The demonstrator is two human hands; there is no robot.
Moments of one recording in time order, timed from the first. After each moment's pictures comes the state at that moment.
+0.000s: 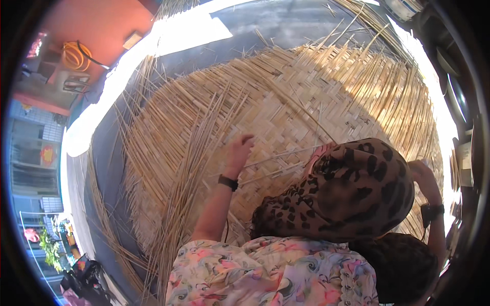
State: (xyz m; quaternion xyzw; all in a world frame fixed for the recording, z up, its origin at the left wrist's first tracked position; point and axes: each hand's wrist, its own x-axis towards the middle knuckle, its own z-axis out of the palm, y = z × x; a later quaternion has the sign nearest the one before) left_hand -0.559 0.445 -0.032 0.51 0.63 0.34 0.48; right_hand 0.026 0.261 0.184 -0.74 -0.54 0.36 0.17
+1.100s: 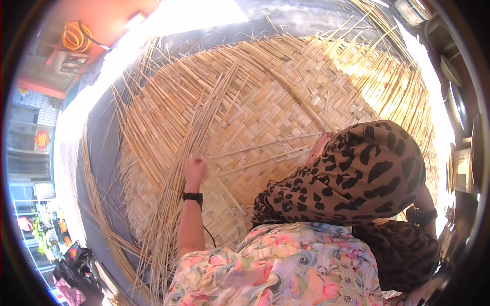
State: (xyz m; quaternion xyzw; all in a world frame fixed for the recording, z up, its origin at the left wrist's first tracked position) left_hand -0.738 0.329 -0.024 0.34 0.79 0.32 0.39; right_hand -0.026 0.232 0.189 -0.71 -0.42 0.54 0.16
